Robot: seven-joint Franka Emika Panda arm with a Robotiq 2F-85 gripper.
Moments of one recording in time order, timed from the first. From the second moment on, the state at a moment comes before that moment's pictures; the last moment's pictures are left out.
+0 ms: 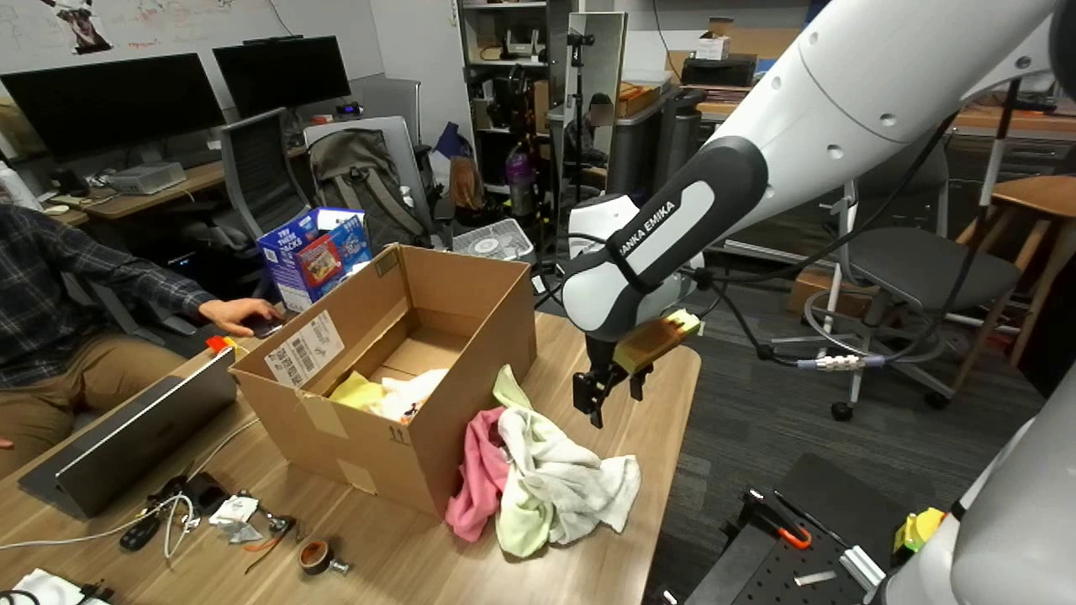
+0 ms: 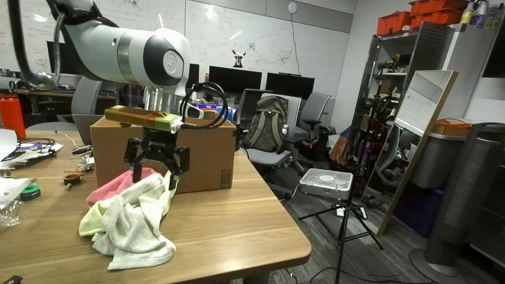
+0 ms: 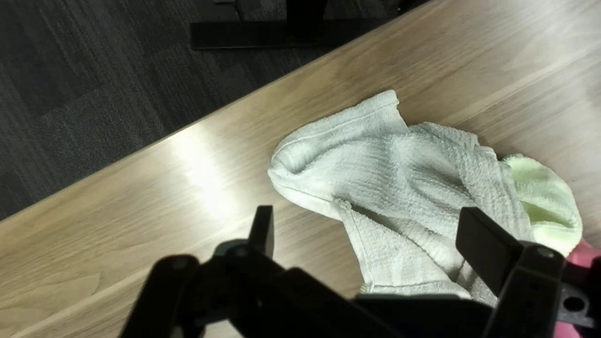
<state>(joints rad) -0.04 0.06 0.07 -2.47 0.00 2.34 0.02</state>
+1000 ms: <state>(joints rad) -0.04 0.21 0.08 -2.42 0.25 2.43 -0.40</state>
